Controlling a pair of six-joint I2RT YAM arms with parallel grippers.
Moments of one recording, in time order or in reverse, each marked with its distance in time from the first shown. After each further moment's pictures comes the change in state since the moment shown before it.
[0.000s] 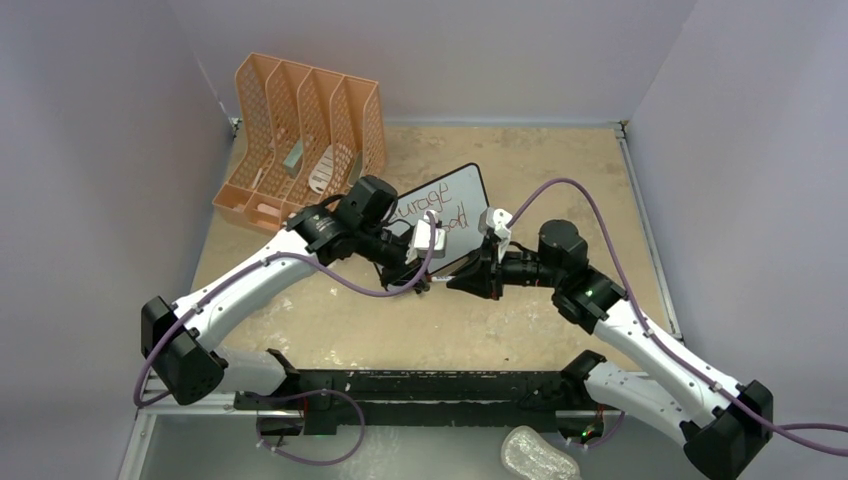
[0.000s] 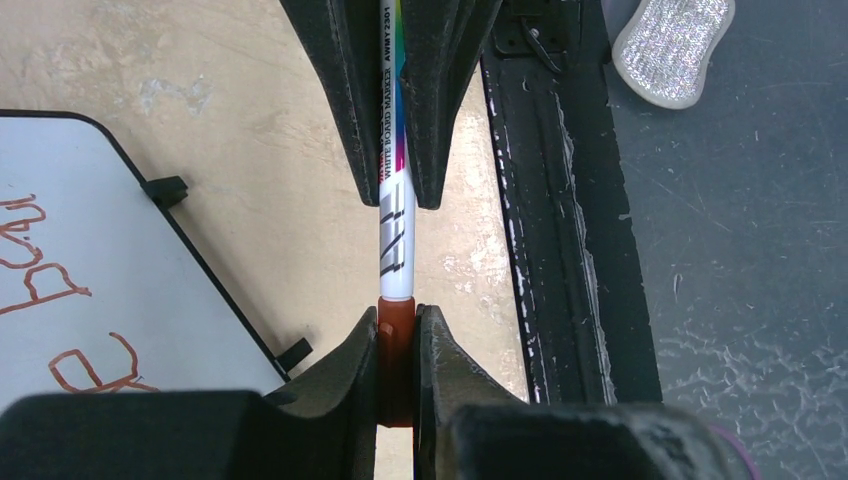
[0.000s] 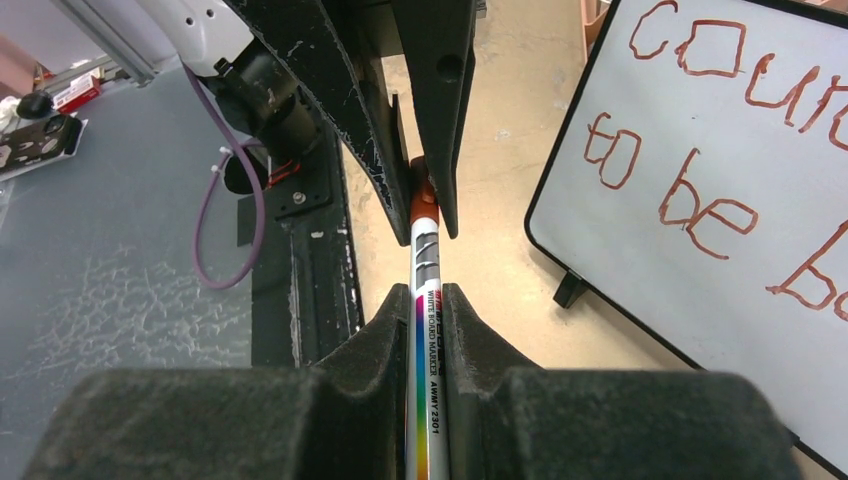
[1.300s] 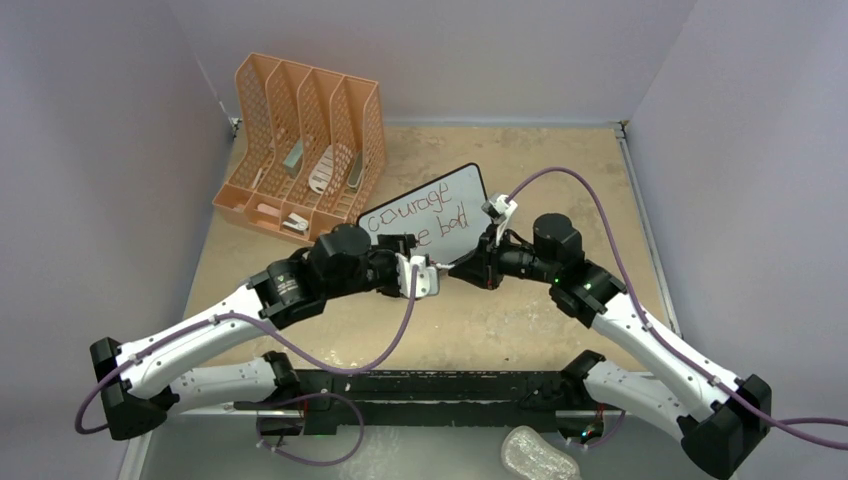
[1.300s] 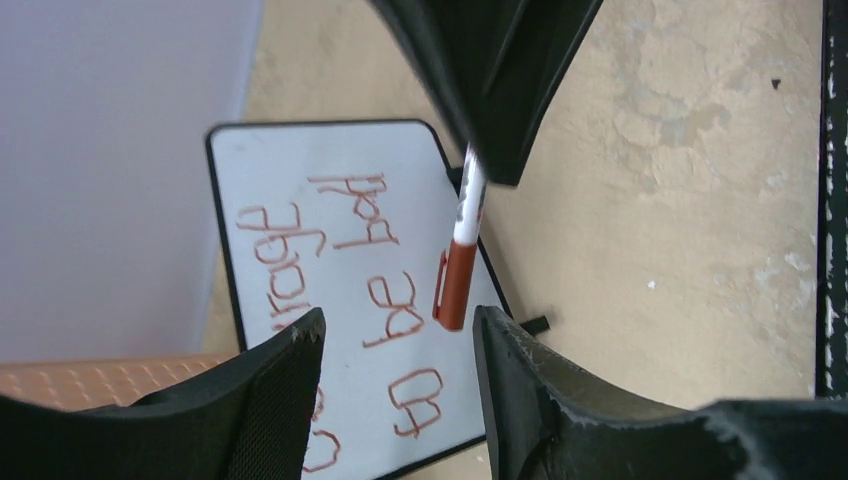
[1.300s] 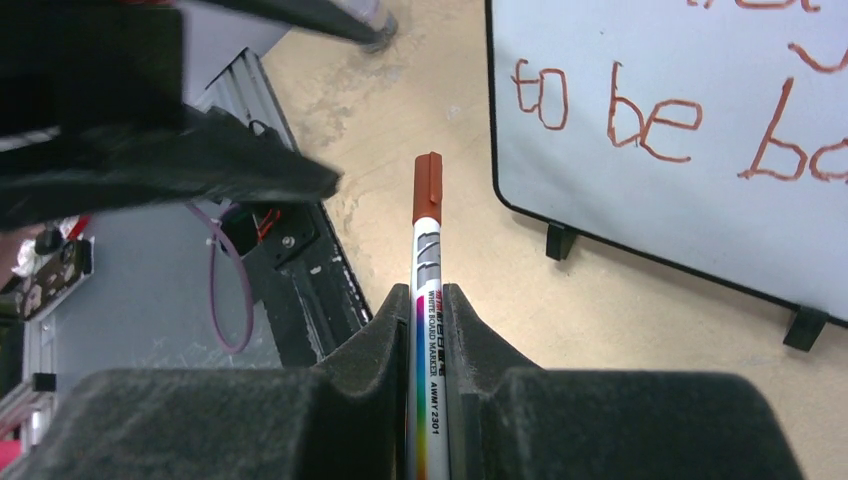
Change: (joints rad) left arm -0.282 -0.344 -0.259 0.396 -0.735 0.140; right arm 0.000 0.058 0.063 -0.114 0.219 0.240
